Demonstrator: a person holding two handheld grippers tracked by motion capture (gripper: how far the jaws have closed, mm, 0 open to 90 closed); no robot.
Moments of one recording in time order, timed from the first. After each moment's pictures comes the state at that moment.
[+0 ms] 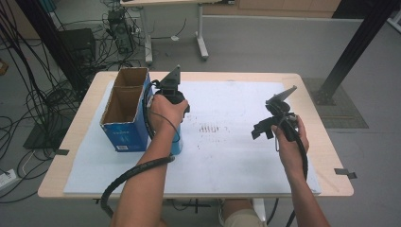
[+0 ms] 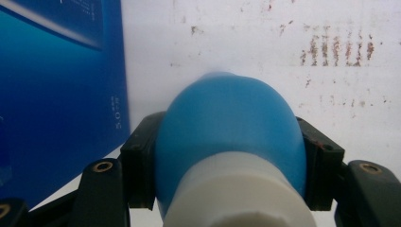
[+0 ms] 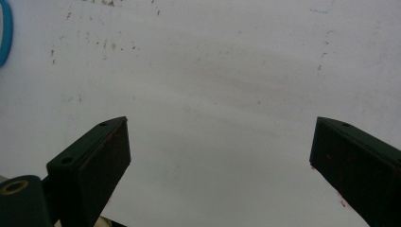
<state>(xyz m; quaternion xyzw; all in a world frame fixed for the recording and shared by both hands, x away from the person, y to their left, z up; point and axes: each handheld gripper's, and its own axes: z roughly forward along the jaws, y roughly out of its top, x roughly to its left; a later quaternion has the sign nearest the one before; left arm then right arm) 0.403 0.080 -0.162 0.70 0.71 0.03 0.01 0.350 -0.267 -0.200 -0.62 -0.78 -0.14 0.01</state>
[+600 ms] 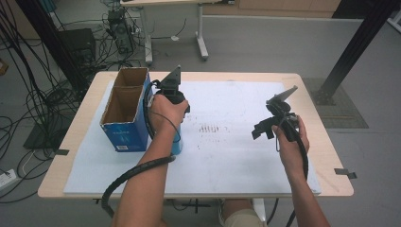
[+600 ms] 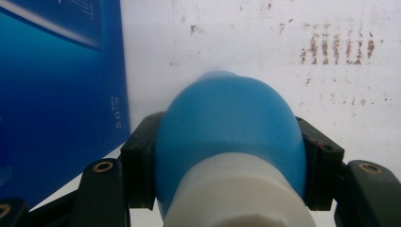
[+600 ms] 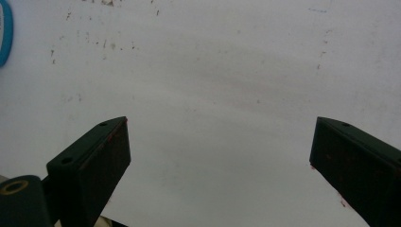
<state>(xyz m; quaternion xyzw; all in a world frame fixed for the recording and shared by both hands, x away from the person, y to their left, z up) 0.404 0.079 -0.162 0.70 0.71 0.03 0.01 0.349 -0.269 -0.200 -0.62 -0.77 -0.14 0.01</state>
